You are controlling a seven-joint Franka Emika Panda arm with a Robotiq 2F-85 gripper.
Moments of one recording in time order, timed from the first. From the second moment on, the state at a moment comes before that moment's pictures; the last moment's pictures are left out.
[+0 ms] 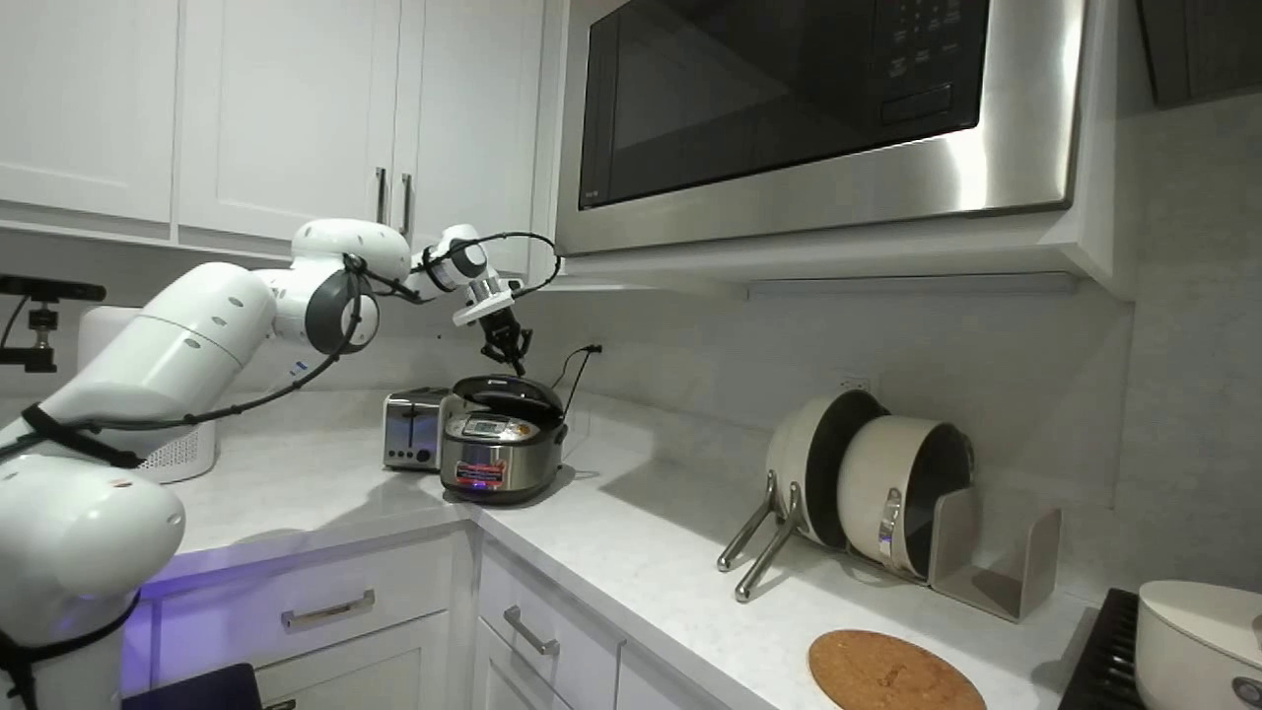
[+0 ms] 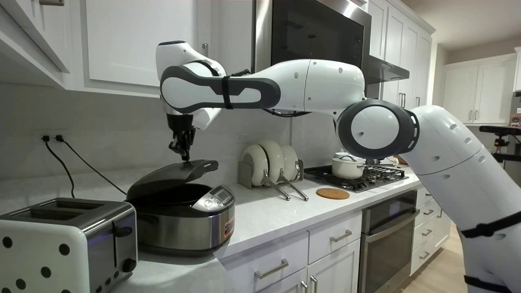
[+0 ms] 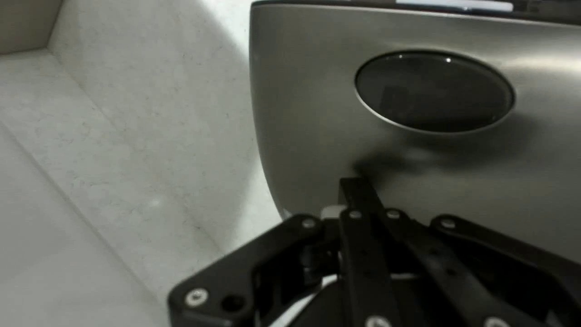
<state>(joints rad) 0.55 0.65 0.08 -0.84 -0.48 1.71 -0.18</state>
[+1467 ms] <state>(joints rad) 0.45 0.61 0.10 -0.97 -0.27 1.72 -0.18</state>
